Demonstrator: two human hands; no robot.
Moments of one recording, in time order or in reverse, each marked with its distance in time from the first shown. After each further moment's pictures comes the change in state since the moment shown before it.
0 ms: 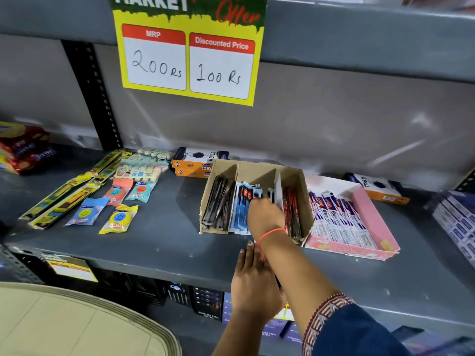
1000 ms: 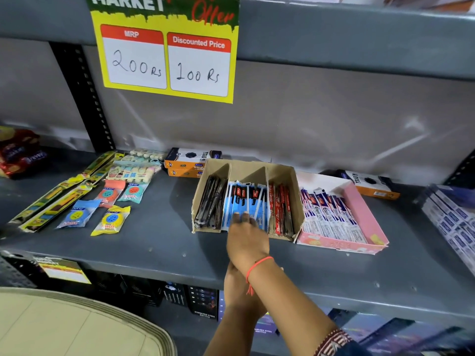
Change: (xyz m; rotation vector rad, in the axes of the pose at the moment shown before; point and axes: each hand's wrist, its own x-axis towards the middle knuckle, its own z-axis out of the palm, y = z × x) left_hand 0.004 -0.003 0.006 -0.079 -0.155 -0.023; right_hand -0.035 -0.009 0.032 -0.019 -0.077 -0.093
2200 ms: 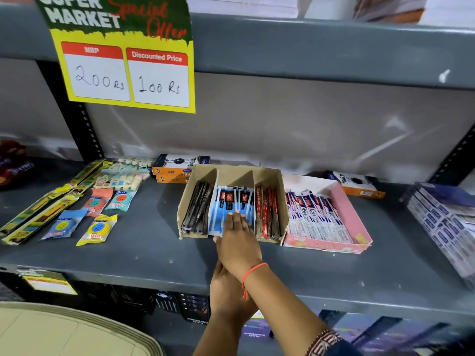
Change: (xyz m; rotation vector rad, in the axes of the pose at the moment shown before) left_hand 0.000 0.001 0.001 -0.051 0.281 0.103; right_hand -0.003 0.022 0.003 0.176 0.006 -0.076
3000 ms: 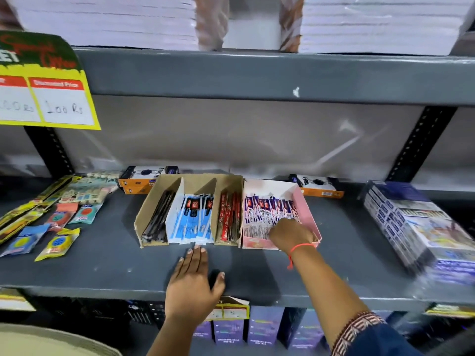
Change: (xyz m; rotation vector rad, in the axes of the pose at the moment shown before) left_hand 0.001 -0.001 0.023 0.051 -0.081 -0.170; right_hand -0.021 0.154 -0.083 0.029 -0.027 0.514
